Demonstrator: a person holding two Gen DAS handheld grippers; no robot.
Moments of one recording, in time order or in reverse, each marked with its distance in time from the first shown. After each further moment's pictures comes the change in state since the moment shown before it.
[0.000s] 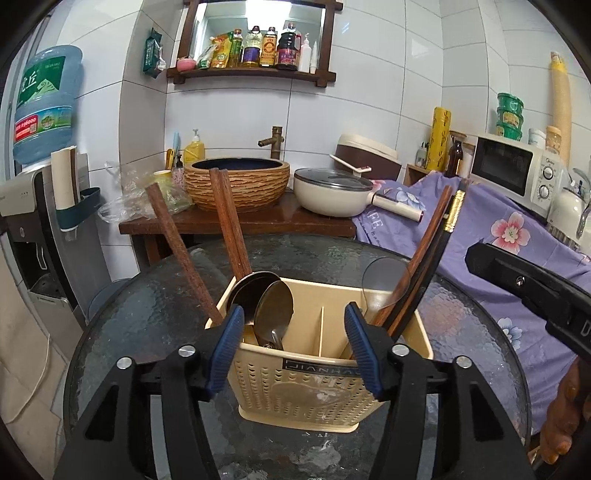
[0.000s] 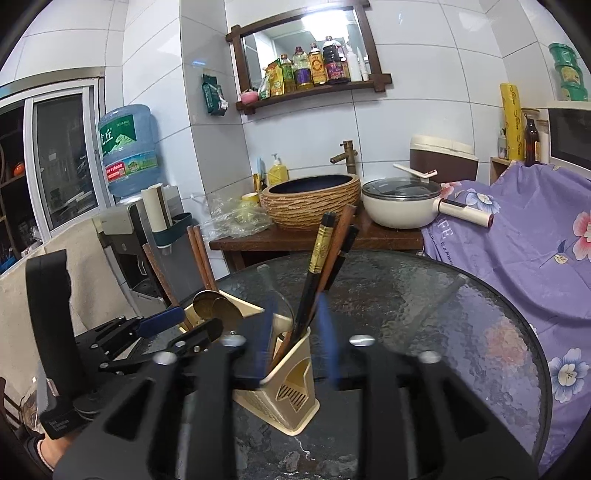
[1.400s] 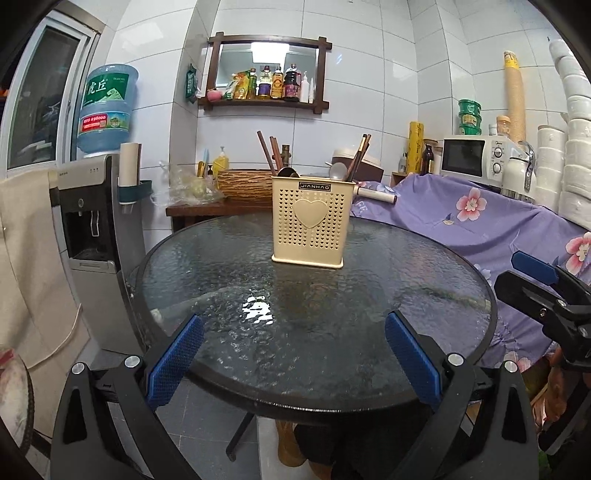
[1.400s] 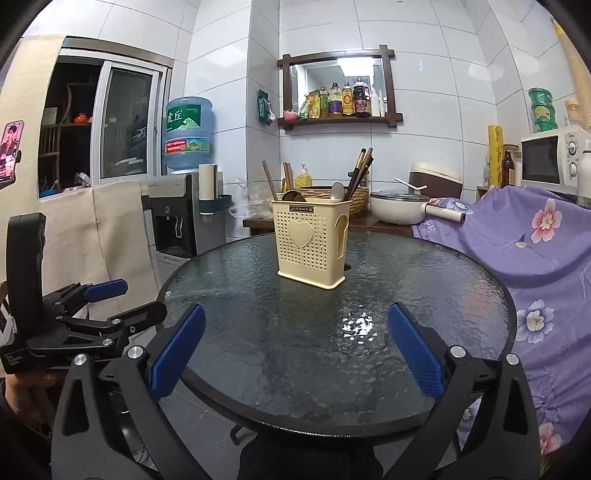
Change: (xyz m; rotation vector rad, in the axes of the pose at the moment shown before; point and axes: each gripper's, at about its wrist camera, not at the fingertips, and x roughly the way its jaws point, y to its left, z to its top) left arm -0.218 -0.003 -0.212 0.027 -0.130 0.040; right arm -0.225 0.081 -0.220 -0.158 -0.119 0.000
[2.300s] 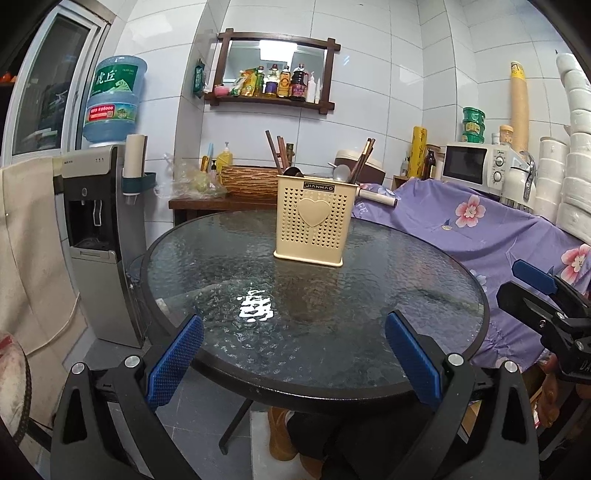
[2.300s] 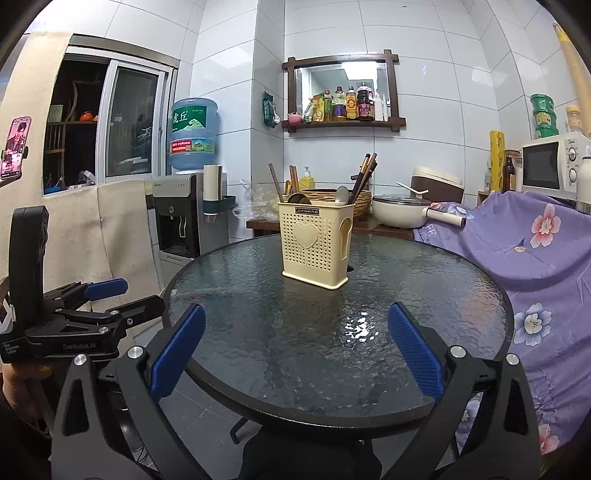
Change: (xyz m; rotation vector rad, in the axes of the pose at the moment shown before) left arm -0.010 0.012 -0.002 -0.050 0.015 -0.022; right arm -0.008 0.007 0.000 -0.014 -0.006 0.004
